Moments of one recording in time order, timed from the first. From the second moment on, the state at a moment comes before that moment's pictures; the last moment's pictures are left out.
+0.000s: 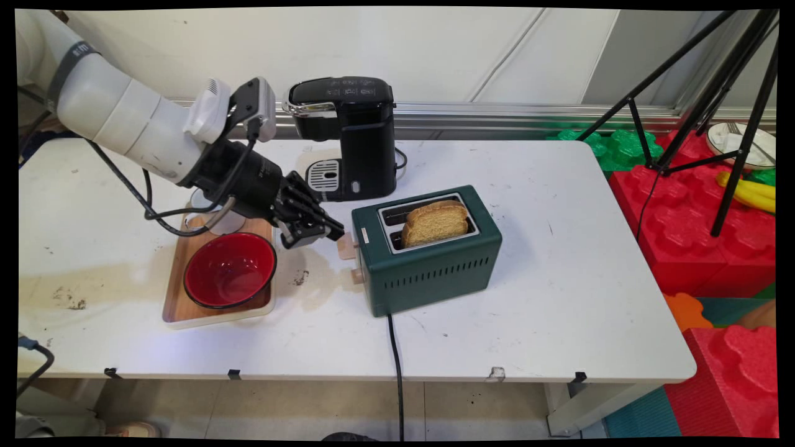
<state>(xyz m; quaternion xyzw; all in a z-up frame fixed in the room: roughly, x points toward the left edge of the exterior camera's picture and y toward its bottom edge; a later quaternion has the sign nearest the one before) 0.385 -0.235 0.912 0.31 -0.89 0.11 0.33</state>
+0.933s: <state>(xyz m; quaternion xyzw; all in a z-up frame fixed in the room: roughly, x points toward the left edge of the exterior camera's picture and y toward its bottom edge) 0.374 -0.250 0.889 0.33 -0.88 0.10 0.31</state>
